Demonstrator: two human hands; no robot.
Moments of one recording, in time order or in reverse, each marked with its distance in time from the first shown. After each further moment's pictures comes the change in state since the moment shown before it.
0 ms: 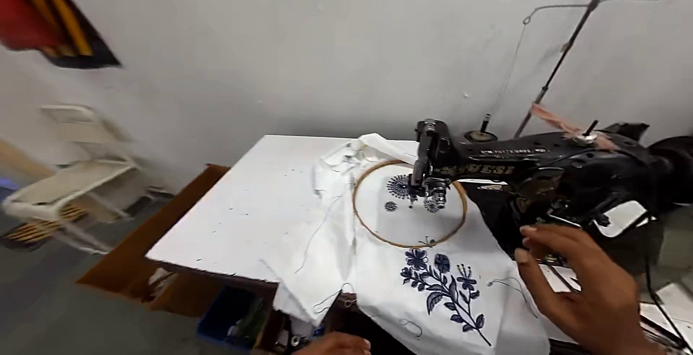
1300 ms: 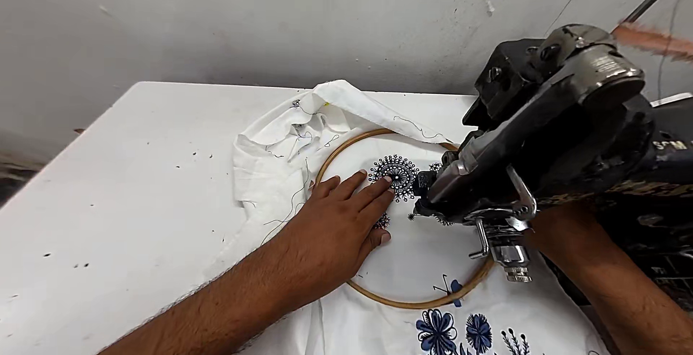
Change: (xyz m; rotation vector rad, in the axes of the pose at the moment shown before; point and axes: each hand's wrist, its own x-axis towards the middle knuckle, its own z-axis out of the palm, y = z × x) left_hand 0.244 -0.100 -0.046 0.814 -0.319 0.101; right_hand 0.088 0.029 0.104 -0.396 -0.409 0.480
